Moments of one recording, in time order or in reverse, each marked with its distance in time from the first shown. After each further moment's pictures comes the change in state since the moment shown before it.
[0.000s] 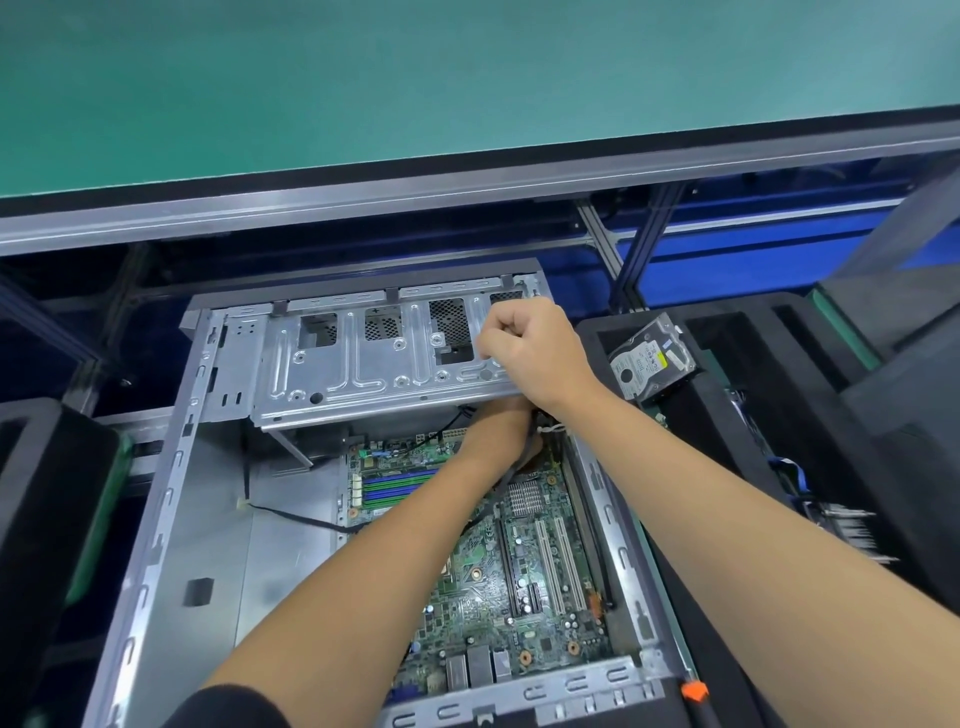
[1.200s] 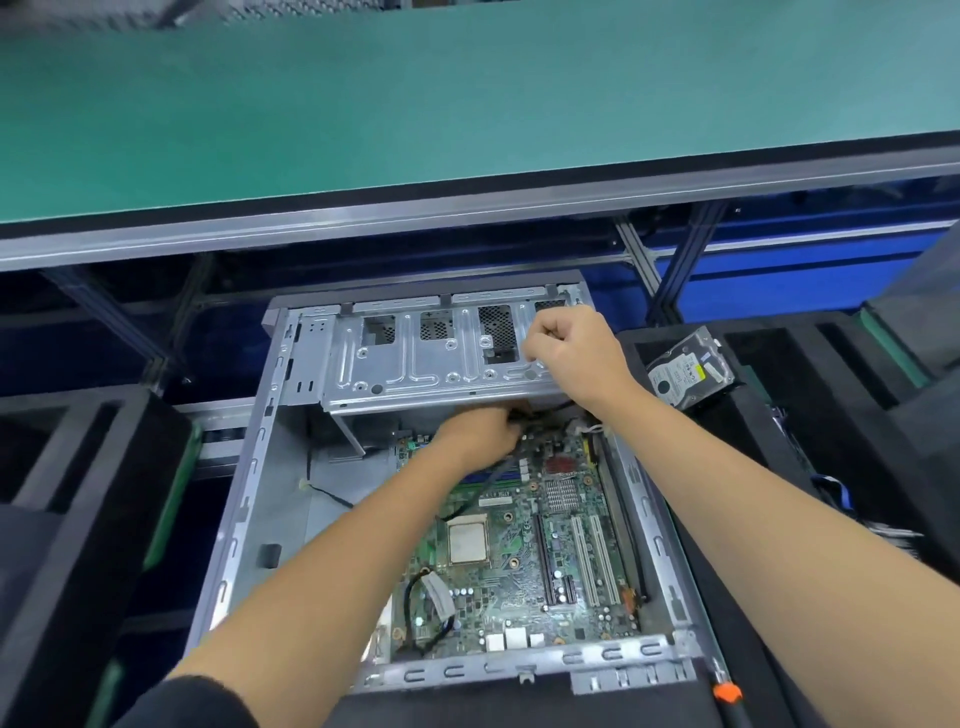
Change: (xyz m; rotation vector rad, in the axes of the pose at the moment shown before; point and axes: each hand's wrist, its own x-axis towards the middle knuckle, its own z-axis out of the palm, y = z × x) left_hand -0.035 -0.054 -0.041 0.125 -0.053 -0.031; right_hand -0.004 -0.002 0.000 -0.068 -0.018 0.014
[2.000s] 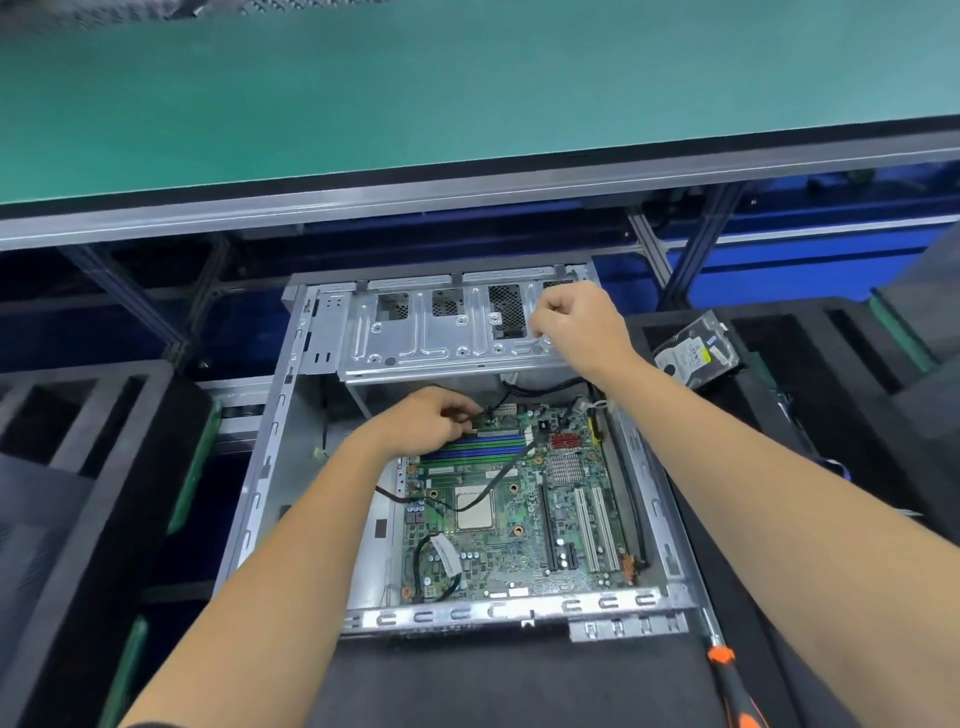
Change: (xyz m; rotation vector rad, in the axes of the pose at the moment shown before) left_hand -0.056 -0.054 -0.026 -0.415 -0.087 0.017; right_hand 0.001 0.003 0.002 -0.057 0.015 0.009
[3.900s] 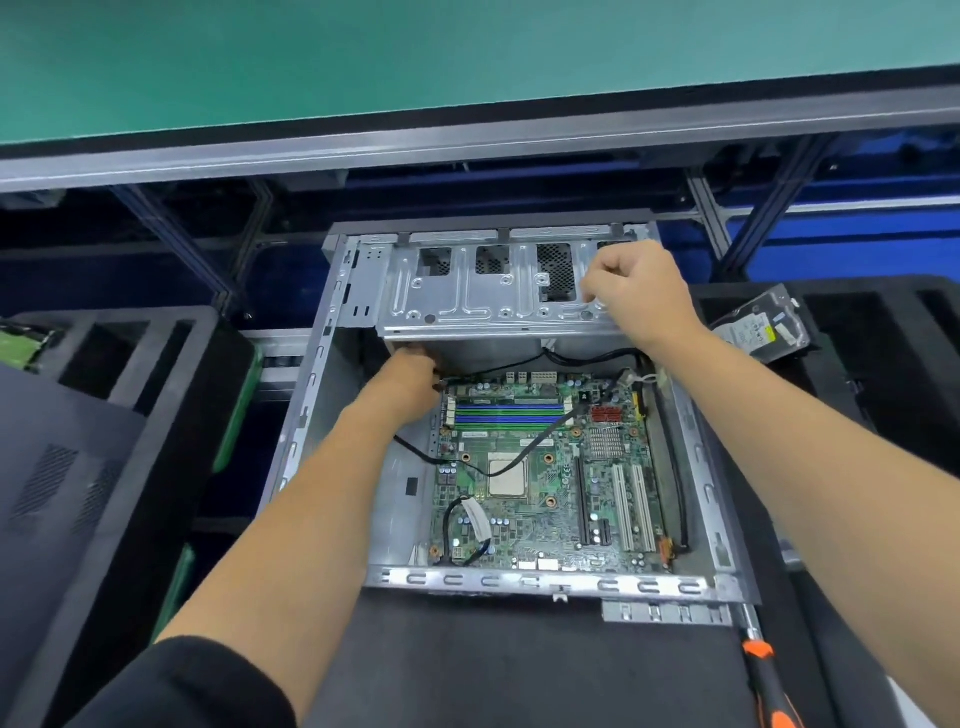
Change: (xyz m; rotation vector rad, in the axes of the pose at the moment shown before) left_hand -0.001 -0.042 -0.014 0.471 0.293 -0.281; right_hand 0.002 0.004 0.001 0.046 -0.025 -0.017
